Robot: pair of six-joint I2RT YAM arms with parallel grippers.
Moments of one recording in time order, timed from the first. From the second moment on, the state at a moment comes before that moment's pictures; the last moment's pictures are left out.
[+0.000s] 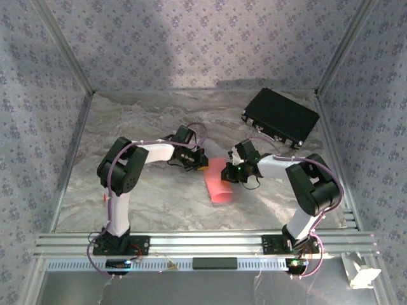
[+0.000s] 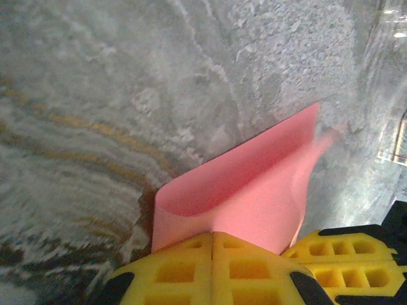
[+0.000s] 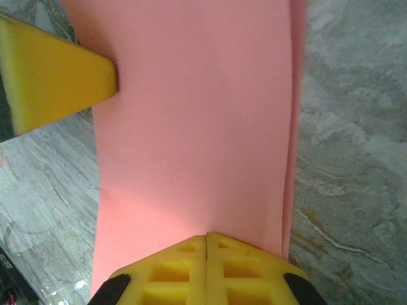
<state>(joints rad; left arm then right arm) -0.58 2.02 1.17 -0.22 0.61 -0.74 0.49 1.68 0.76 -0.17 -0.49 0.59</state>
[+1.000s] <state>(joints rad) -0.57 2.06 1.29 -0.29 0.52 -0.86 0.49 1.68 0.74 -0.14 -0.49 0.58</state>
